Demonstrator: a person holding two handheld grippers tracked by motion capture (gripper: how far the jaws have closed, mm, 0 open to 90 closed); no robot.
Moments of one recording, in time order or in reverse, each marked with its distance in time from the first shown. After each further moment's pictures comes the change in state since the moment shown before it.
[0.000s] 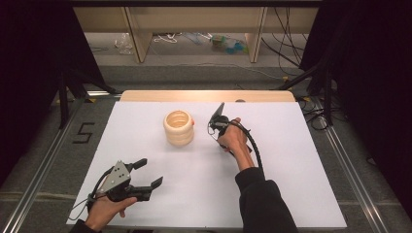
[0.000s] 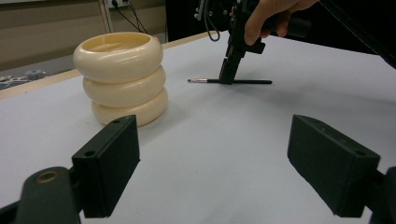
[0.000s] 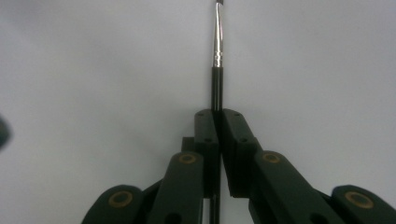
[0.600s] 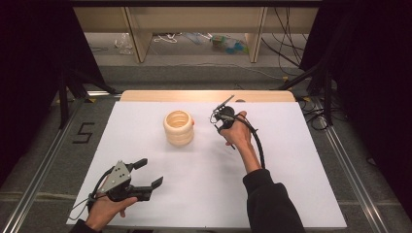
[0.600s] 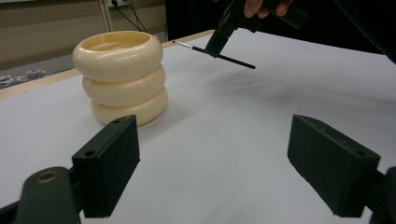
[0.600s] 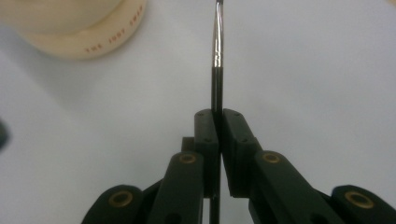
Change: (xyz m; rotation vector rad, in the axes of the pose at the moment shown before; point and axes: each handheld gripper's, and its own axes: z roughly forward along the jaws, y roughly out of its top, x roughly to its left) left arm 0.001 0.000 0.001 0.003 -0.002 0.018; right arm -0.011 -0.005 -0.034 -0.317 -0.006 0.007
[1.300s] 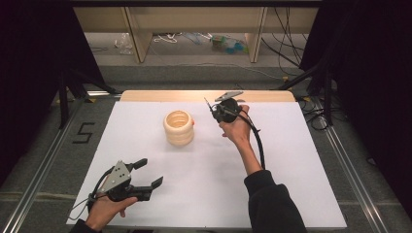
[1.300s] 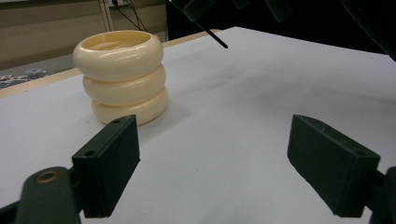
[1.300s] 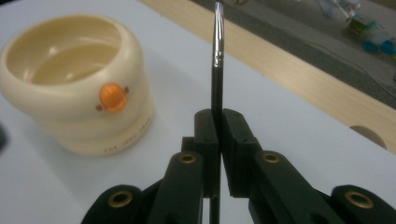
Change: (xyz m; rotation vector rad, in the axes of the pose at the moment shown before) left arm 0.000 0.000 0.000 0.001 0.001 0.004; right arm 0.001 0.007 -0.023 -0.384 -0.034 -0.015
